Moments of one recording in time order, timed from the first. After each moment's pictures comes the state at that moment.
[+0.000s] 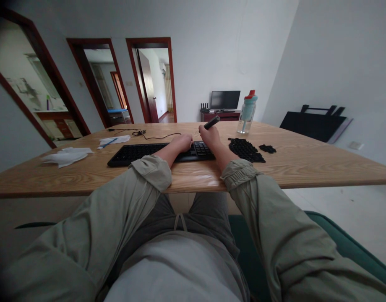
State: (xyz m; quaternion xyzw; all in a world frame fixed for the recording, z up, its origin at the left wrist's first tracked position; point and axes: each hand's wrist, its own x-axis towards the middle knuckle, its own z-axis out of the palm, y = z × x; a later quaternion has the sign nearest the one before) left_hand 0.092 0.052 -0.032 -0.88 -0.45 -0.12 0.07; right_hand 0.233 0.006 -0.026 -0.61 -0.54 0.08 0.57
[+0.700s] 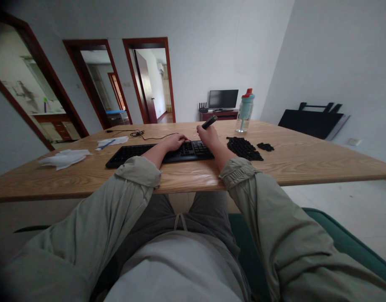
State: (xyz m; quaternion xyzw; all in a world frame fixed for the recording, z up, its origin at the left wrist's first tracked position) left_hand 0.055 0.058 -0.027 -0.90 -0.39 -0.15 -0.06; right_hand 0.235 0.007 -0.029 -0.61 -0.55 0.08 0.56
